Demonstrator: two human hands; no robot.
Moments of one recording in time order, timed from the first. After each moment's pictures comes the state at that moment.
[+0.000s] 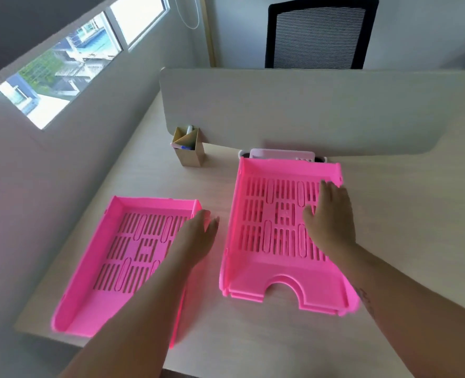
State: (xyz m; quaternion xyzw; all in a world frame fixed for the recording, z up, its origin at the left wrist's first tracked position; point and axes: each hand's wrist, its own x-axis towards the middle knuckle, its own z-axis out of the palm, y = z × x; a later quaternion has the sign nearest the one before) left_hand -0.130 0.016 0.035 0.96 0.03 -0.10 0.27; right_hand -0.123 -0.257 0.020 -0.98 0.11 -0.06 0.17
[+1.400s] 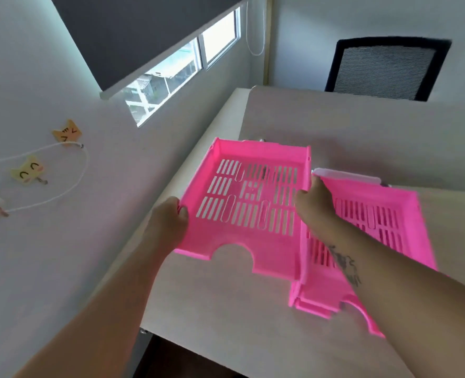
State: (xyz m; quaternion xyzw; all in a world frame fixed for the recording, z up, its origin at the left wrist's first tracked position) left_hand -0.154 0.213 0.105 0.95 0.17 0.04 0.25; right_hand -0.081 -0.054 0.085 -0.88 0.16 0.00 0.46
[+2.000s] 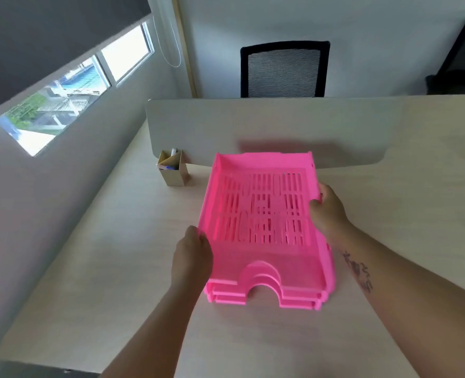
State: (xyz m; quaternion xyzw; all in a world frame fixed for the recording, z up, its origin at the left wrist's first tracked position) left_hand -0.187 -0.028 0.069 0.94 0.13 -0.01 0.33; right_hand -0.144 -0.294 0.074 -0.84 0.23 -0.05 0.50
